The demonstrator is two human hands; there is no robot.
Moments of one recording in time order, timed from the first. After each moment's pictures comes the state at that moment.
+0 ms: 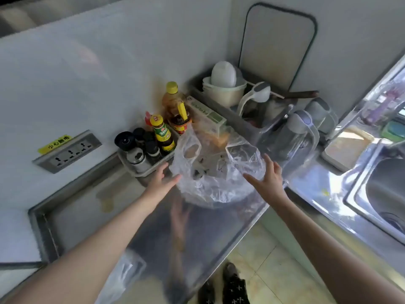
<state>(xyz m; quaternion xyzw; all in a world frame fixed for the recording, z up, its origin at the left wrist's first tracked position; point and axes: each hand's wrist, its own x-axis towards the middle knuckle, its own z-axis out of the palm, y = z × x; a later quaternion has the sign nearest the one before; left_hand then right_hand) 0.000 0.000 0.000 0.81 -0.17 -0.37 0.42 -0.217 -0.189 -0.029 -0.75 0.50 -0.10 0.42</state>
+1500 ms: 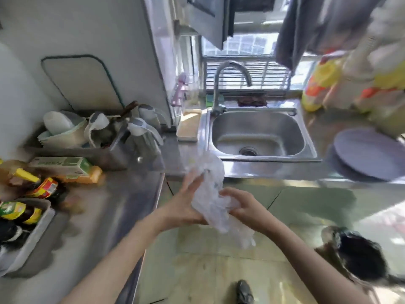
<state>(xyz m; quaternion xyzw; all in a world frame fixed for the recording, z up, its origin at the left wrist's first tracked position) -0.305 -0.077 0.064 0.46 -0.71 -0.49 0.20 -0.508 -0.059 0.051 -0.66 0.52 -0.25 0.48</state>
